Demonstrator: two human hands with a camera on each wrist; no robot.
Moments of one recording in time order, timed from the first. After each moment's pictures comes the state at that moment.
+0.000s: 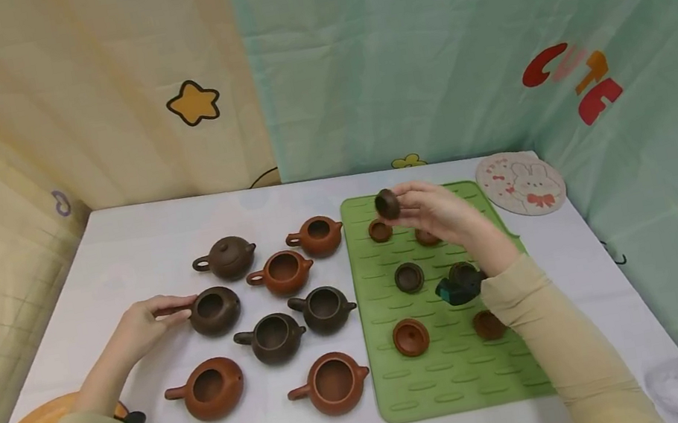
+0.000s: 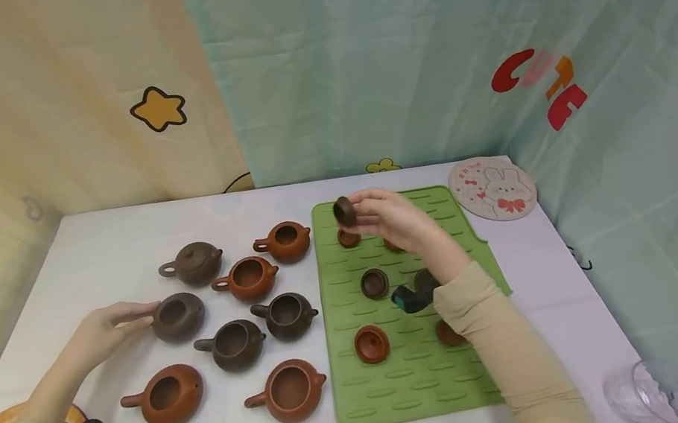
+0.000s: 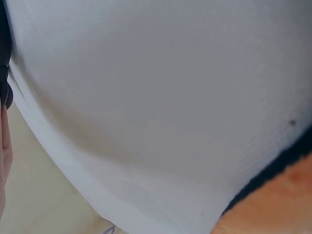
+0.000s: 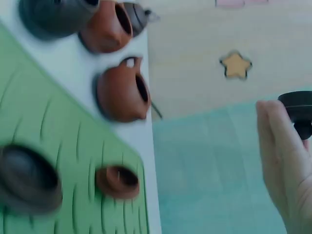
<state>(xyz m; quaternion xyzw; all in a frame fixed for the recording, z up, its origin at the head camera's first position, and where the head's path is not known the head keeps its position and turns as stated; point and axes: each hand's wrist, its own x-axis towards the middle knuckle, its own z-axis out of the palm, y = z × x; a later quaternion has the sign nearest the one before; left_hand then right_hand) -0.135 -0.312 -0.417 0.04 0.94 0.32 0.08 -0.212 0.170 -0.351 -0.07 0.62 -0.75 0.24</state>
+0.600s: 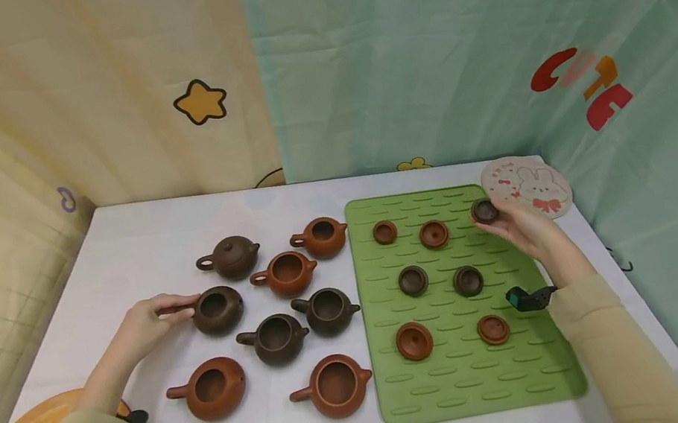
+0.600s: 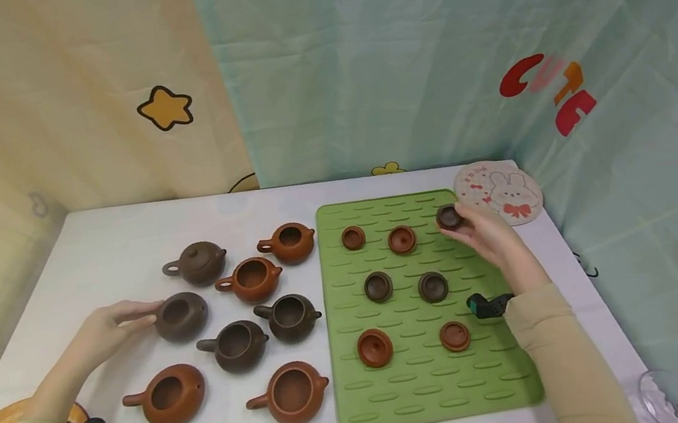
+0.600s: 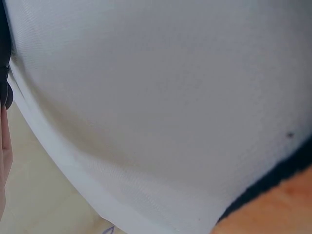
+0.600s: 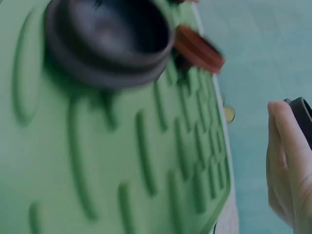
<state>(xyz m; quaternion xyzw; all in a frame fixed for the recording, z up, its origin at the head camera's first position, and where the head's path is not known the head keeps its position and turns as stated) -0.133 -0.310 -0.416 0.03 0.94 0.33 0.08 -0.208 0.298 -0.403 0.08 0.60 -0.77 0.21</state>
